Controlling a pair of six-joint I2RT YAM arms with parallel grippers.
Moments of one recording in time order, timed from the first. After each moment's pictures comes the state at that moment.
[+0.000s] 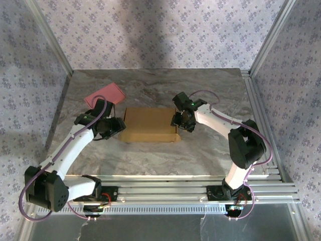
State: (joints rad) left arm -0.33 1.19 0.96 -0.87 0.07 -0.79; right arm 0.59 1.72 1.27 -0.80 -0.03 0.85
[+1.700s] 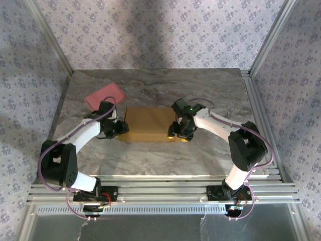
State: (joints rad) left arm -0.24 1.44 0.85 -0.60 0.24 -0.54; right arm 0.63 1.70 1.20 -0.85 -0.23 0.75
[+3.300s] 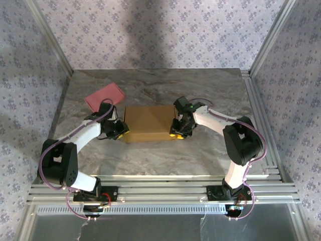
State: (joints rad) left arm -0.24 1.44 0.81 -0.53 0.30 -0.73; right arm 0.57 1.78 1.21 -0.76 -0.31 0.76
